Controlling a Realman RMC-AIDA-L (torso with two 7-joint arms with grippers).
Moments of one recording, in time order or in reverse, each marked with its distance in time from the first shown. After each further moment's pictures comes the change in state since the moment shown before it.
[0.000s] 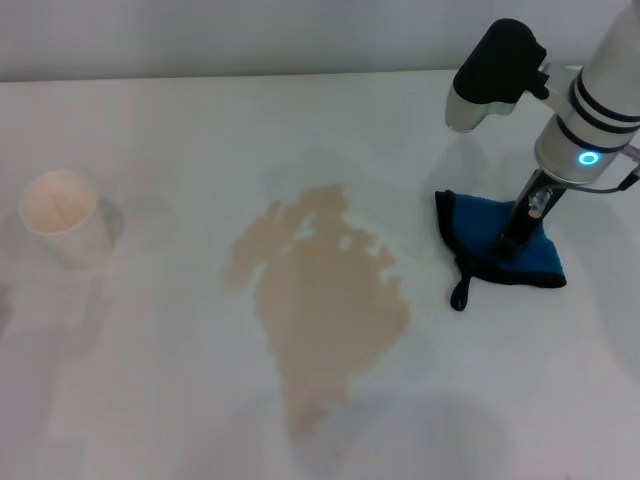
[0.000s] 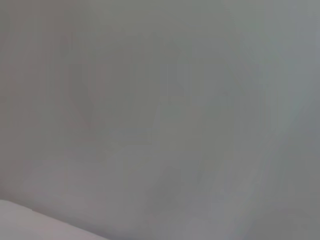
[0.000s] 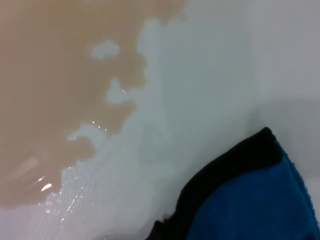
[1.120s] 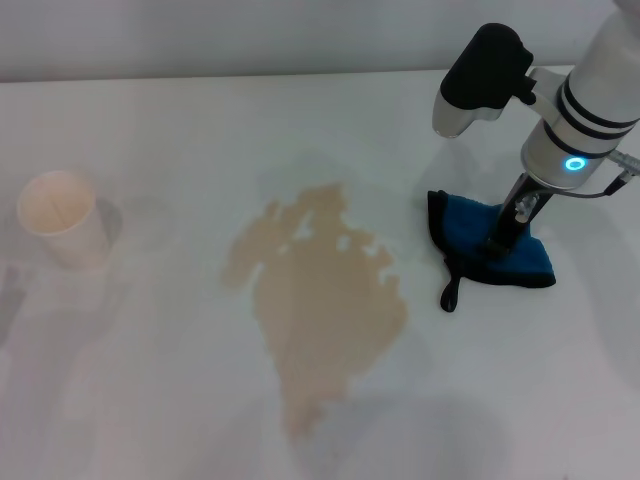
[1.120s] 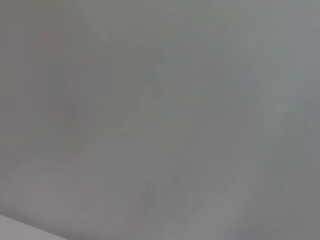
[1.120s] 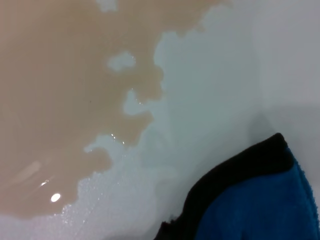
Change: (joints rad) left arm -0.035 0.003 0.000 0.000 0.003 0.004 -0.007; right arm -0.006 0.024 0.000 -0.023 0.001 0.001 0.000
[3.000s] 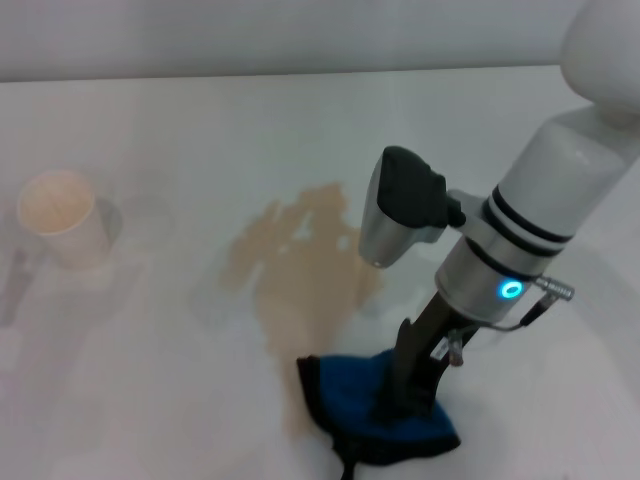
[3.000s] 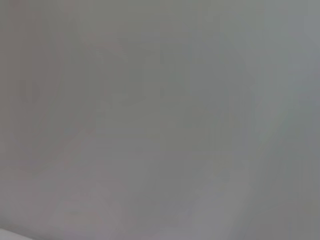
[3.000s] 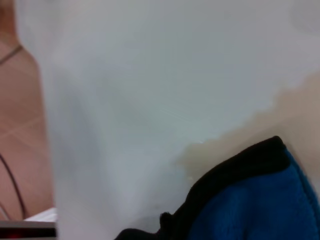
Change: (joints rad) left arm -0.039 0.003 0.000 0.015 -0.003 0.035 0.000; right arm -0.164 0.031 -0.432 -0.203 0.630 -0.178 -0.139
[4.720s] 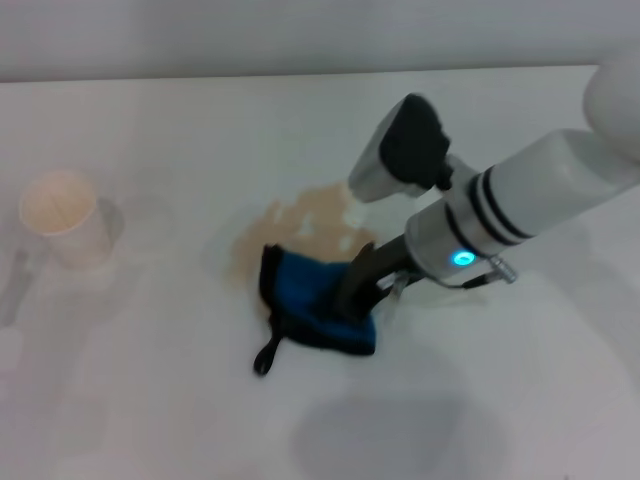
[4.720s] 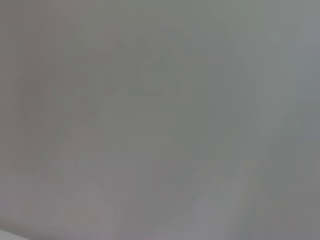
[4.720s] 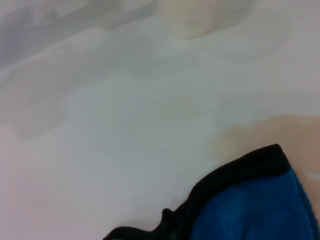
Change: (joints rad) left arm -0.002 0.000 0.000 0.000 0.000 0.001 0.000; right arm -0.053 -0.013 -0.075 0.097 0.240 0.474 -0.059
